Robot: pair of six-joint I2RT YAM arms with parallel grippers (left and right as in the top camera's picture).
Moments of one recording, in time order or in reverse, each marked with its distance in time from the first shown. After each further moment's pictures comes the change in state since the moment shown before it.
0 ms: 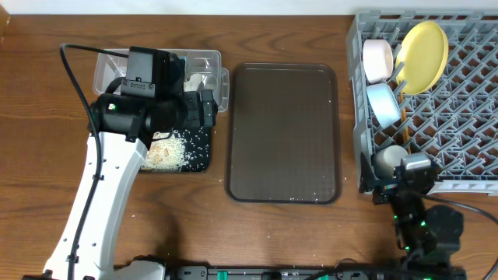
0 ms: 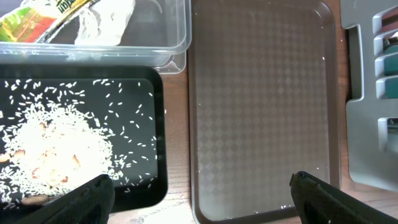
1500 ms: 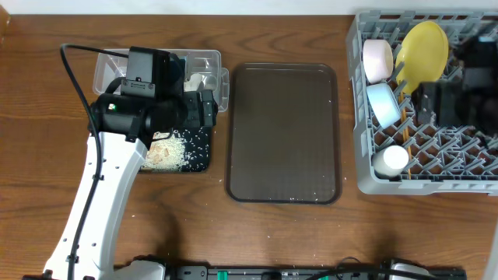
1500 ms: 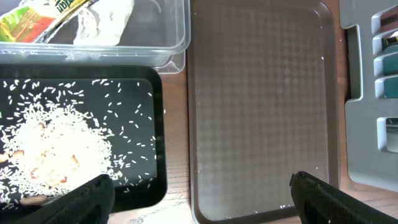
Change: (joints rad) left arm 0.000 0.000 0.000 0.000 0.004 0.000; right arm -0.171 1.099 1.551 -1.215 0.015 -0.110
